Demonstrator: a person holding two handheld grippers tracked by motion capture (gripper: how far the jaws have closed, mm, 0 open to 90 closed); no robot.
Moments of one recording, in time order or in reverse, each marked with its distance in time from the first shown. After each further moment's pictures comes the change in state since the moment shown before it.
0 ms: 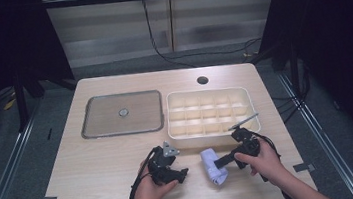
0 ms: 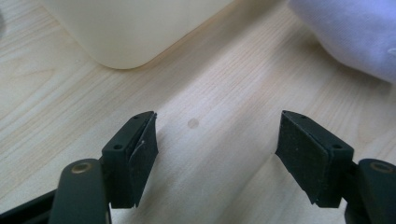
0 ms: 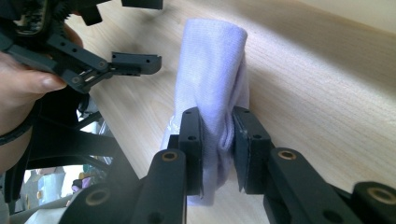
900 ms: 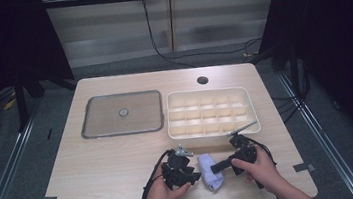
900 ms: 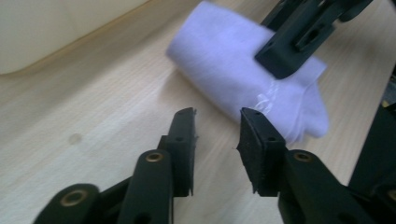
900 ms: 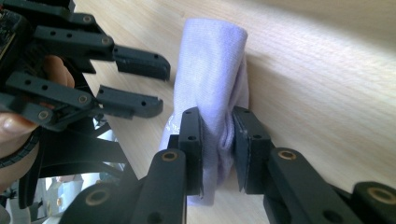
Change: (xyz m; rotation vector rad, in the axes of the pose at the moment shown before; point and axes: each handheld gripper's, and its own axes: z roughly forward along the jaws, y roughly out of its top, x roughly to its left) left arm -0.033 0.018 0.000 0.044 -0.177 -0.085; right arm -0.008 -0.013 0.019 -0.037 0.064 0.042
